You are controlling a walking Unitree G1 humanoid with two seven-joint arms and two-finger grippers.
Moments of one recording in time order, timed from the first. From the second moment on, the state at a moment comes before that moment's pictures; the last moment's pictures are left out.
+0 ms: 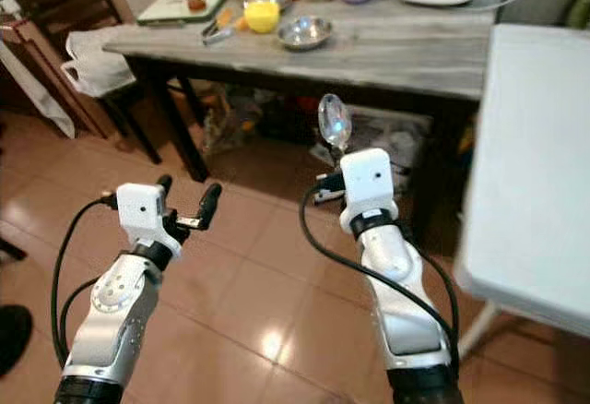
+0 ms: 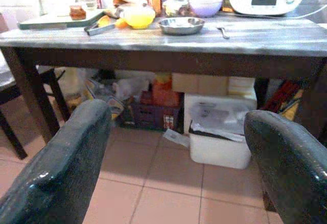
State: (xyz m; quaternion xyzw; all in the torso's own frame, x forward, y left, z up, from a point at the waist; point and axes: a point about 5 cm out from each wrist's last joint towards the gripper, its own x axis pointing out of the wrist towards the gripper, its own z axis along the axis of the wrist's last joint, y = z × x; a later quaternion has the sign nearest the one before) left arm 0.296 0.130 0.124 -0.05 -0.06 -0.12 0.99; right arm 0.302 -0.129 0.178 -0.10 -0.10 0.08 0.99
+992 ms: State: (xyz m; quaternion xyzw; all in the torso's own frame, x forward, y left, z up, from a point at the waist) left arm 0.295 0.140 0.118 -0.05 -0.04 -0.08 1.00; right arm 0.305 -0.116 0.177 -0.10 -0.10 0.12 0.98
